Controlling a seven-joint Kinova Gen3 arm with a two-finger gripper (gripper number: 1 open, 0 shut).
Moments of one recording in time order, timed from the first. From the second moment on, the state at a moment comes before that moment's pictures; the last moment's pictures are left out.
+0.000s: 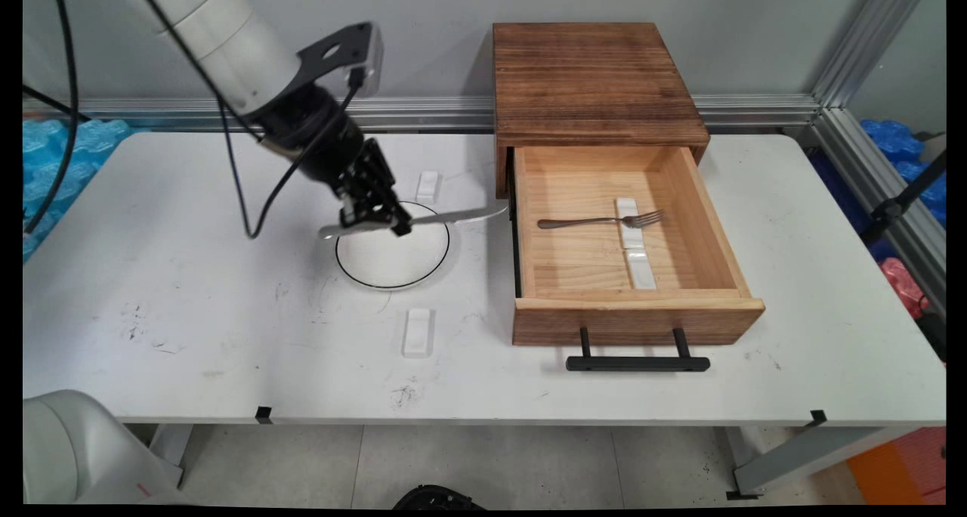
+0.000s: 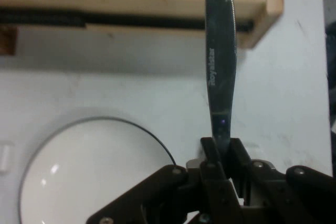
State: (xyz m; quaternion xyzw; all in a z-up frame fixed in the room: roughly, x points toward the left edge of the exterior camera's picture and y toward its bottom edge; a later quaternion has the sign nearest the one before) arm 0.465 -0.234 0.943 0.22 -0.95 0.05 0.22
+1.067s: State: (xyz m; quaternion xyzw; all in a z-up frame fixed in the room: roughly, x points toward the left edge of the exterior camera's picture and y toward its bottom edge) arm 0.377 -0.321 0.943 0.20 -0.94 0.08 0.27
